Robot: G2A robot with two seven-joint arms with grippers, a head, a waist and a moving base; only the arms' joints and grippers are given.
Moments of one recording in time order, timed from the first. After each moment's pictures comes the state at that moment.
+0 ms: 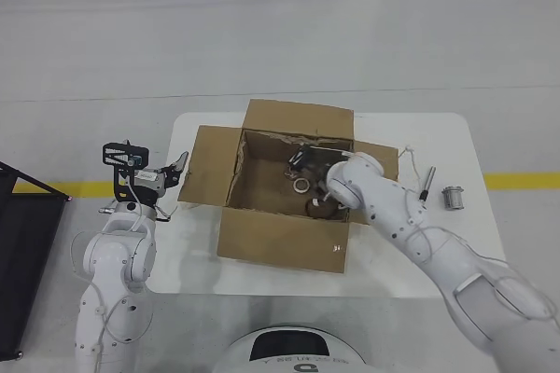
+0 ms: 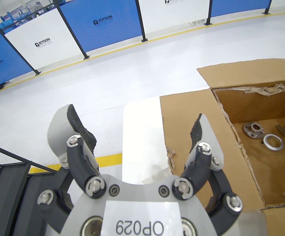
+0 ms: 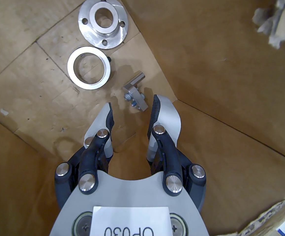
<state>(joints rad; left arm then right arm) 1.64 -1.40 -1.64 -1.93 1.56 -0.12 -0.21 -0.77 -1.24 0.62 -1.24 -1.16 -0.09 1.04</state>
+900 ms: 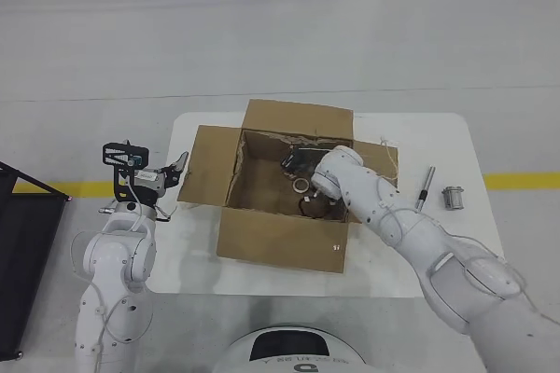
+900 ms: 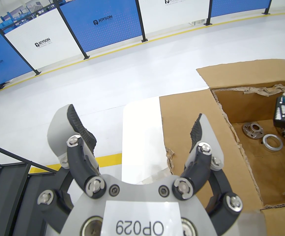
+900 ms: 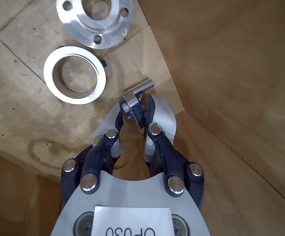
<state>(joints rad) 1.64 -1.40 -1.64 -1.93 1.56 -0.12 -0.21 -0.65 -1.38 0.53 -0.96 -1.13 -0.18 1.04</state>
